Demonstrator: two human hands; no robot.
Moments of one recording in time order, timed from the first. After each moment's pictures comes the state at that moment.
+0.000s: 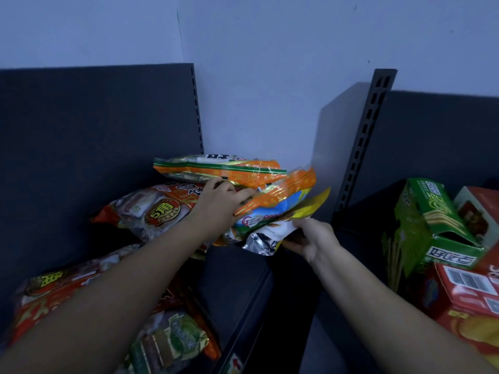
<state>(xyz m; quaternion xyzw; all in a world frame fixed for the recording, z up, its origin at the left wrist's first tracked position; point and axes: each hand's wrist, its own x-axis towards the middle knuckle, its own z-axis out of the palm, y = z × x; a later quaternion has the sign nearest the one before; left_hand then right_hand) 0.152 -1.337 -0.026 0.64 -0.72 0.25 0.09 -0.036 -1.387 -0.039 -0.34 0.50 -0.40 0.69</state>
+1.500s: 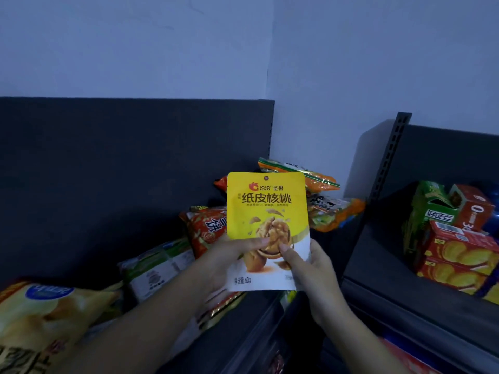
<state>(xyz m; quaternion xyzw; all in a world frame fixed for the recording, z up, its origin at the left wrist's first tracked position) 0.103 -1.022 -0.021 0.54 -0.29 -0.49 0.62 -0.046 -1.075 -0.026 -0.57 0.29 -0.43 0.64</state>
